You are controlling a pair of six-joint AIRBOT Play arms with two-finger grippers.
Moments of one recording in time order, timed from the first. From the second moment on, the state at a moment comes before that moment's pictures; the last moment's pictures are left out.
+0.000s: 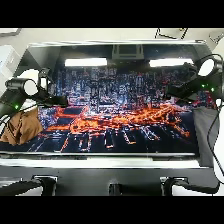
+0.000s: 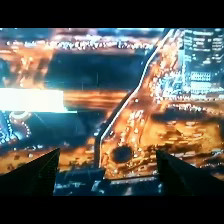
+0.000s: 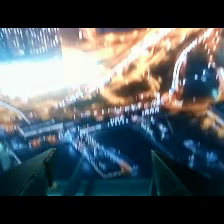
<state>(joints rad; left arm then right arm) -0.17 -1.36 1.31 1.55 -1.21 -1.74 -0.07 -1.47 1.55 -1.40 1.47 1.69</state>
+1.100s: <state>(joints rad) 0.64 -1.50 1.22 1.49 -1.14 -1.55 0.00 -1.51 1.55 -1.25 1.56 1.75</state>
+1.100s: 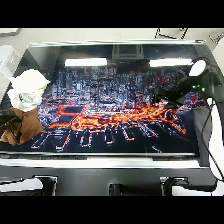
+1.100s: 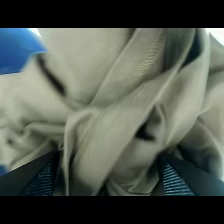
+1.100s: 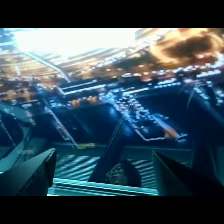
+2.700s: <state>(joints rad) -0.64 -1.23 1.20 1.01 -0.68 -1.71 -0.10 -1.47 1.99 -1.68 1.62 1.66</state>
